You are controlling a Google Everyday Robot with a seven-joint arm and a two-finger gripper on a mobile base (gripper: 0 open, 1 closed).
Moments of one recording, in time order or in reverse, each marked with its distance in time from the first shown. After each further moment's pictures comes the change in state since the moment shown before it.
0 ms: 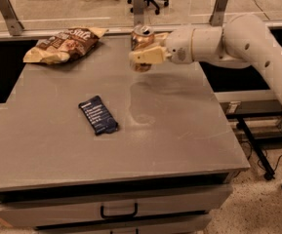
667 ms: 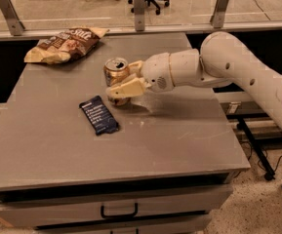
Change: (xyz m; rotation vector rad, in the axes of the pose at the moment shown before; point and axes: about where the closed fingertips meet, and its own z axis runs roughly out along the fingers) arm 0.031 0.113 0.035 -0.205 0.076 -0.042
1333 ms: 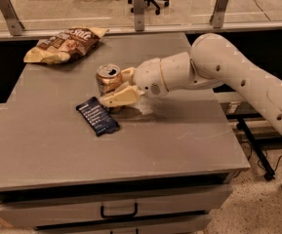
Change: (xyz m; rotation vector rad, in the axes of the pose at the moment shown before) arm 0.012 0.024 0.019 -0.069 0.060 -0.037
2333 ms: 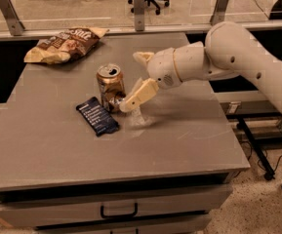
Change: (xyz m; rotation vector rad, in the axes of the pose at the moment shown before) arm 0.000 -0.027 -0.036 0.104 0.069 -0.059
